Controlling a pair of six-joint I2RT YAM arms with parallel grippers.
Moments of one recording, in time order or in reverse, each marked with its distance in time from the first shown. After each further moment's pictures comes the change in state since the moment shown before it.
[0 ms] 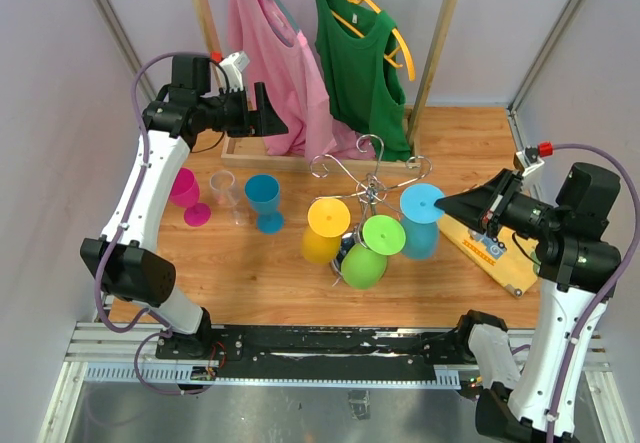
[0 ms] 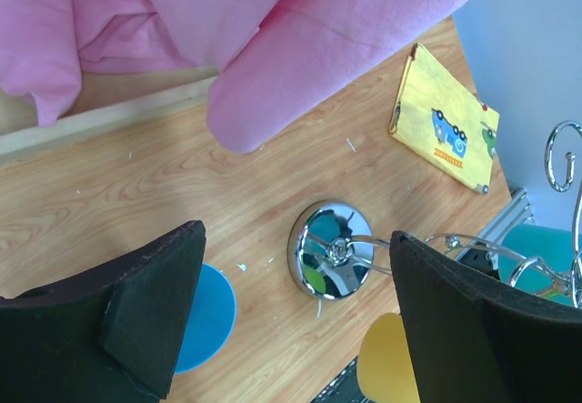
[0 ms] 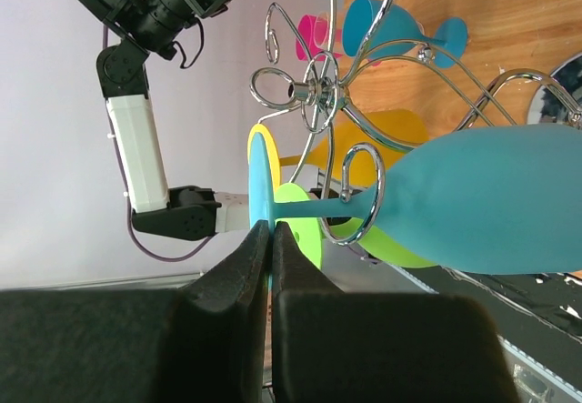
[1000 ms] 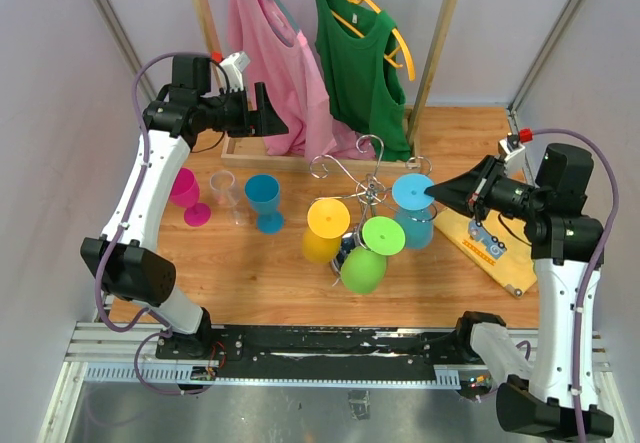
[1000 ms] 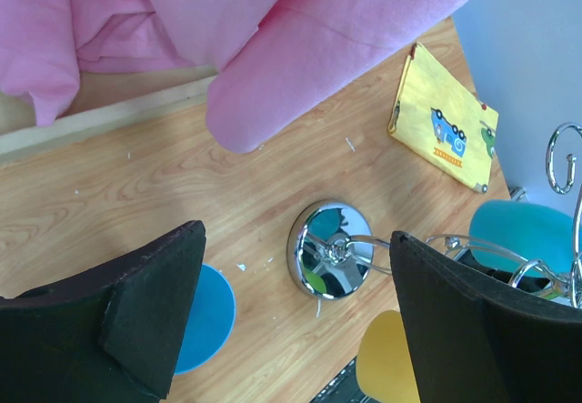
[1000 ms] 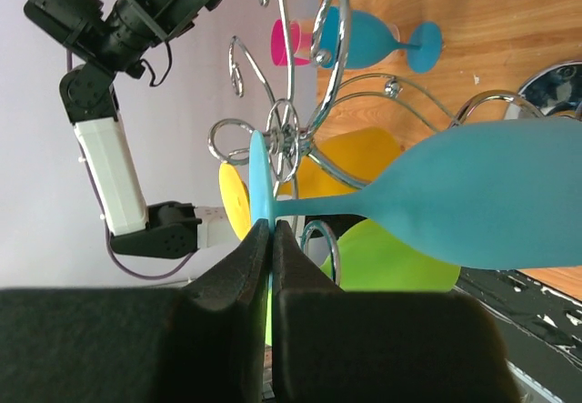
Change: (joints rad) left arm 0.000 0.003 0.001 0.000 0.003 0.000; right arm 0.167 0.066 -0.052 0.152 0.137 0.066
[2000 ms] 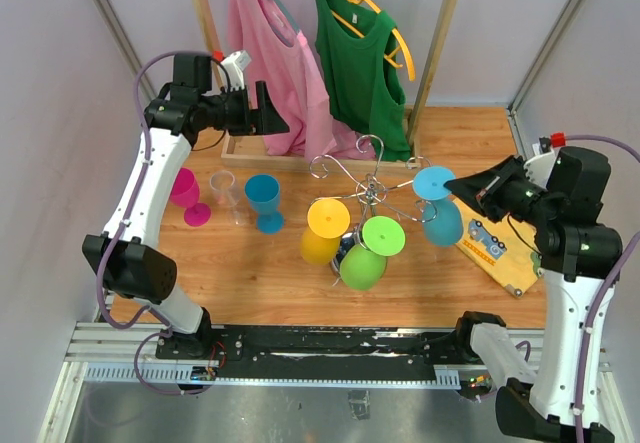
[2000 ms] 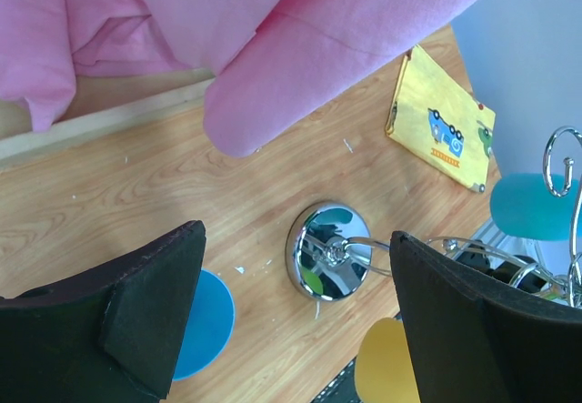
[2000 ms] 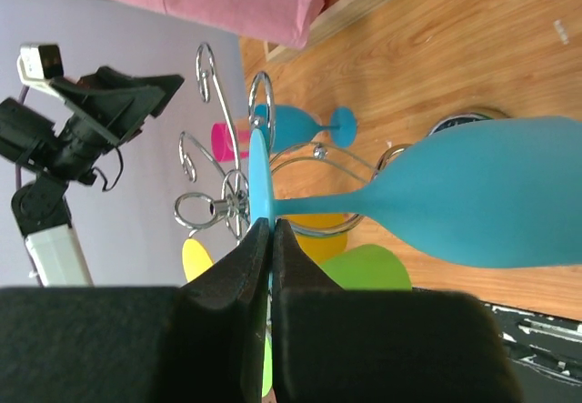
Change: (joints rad) left arm 0.000 0.016 0.013 0.000 0.009 0.000; right arm 0.000 -0.011 0.114 -0.123 0.332 0.018
